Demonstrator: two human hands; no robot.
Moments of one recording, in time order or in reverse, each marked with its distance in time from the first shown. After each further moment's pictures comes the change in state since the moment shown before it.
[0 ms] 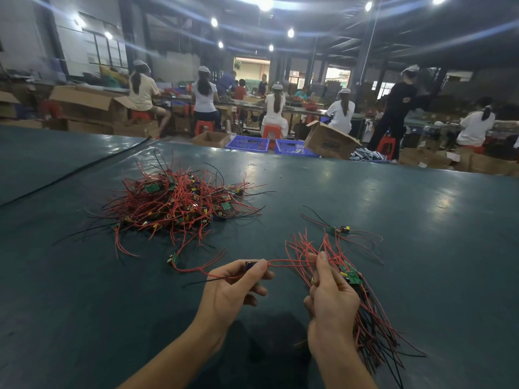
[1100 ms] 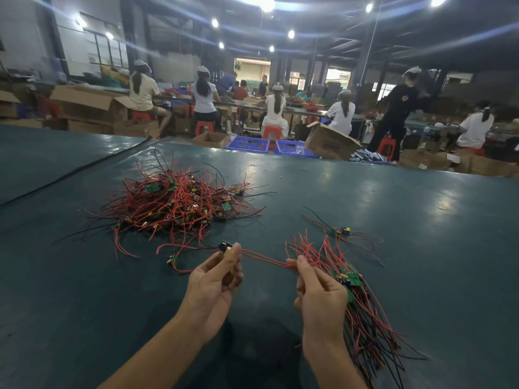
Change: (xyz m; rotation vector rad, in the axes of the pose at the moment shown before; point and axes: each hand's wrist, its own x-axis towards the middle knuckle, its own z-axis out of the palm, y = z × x) left_hand 0.015 0.010 -0.014 -0.552 0.192 -0.221; right_hand -0.005 0.009 0.002 -0.148 -0.202 -0.142
